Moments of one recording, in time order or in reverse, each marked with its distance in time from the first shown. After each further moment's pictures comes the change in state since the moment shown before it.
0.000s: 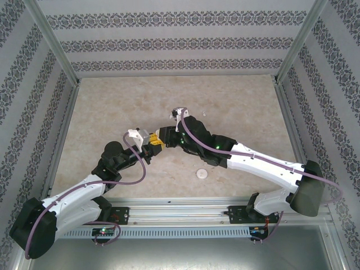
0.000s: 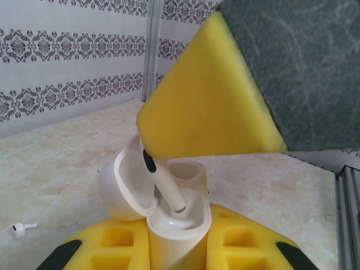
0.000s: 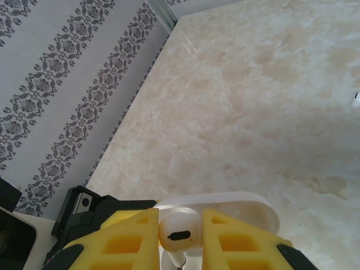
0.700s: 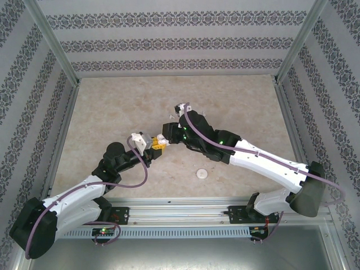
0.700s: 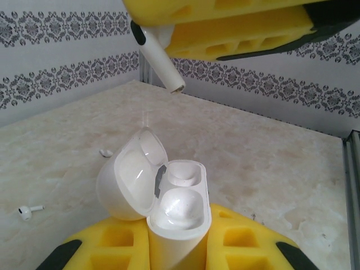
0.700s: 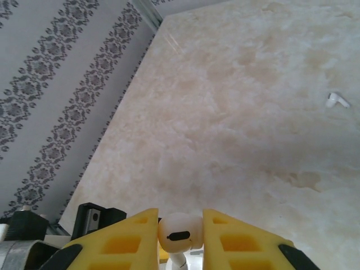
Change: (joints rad) left arm 0.000 0.000 -0.024 -0.052 0.020 0.110; right arm -0.026 -0.002 0.091 -0.131 0.006 0.000
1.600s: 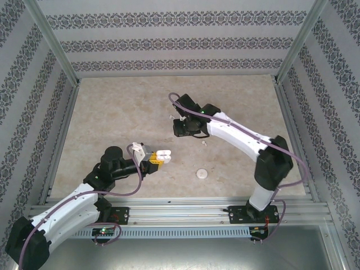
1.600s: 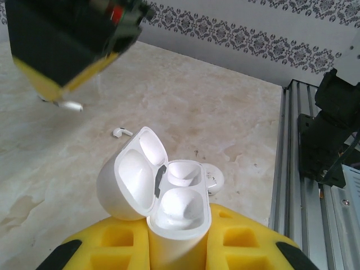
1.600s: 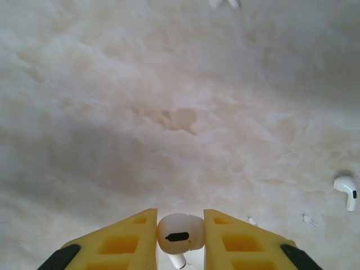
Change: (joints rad) left arm 0.005 -0.197 -0.015 -0.395 0.176 0.042; right arm -0.241 0.356 0.262 -0.459 -0.151 -0.177
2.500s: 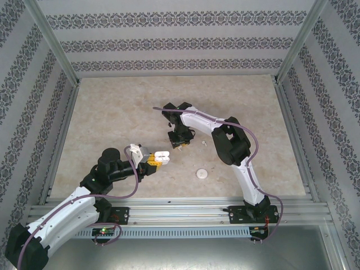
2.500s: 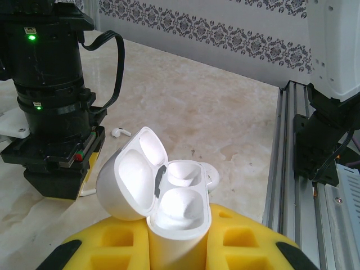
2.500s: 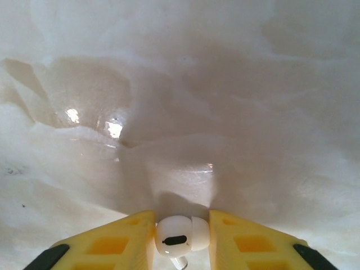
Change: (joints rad) left arm 0.000 -0.090 0.000 -0.082 -0.001 0.000; right arm -0.048 0.572 0.335 -0.301 -0.111 -0.171
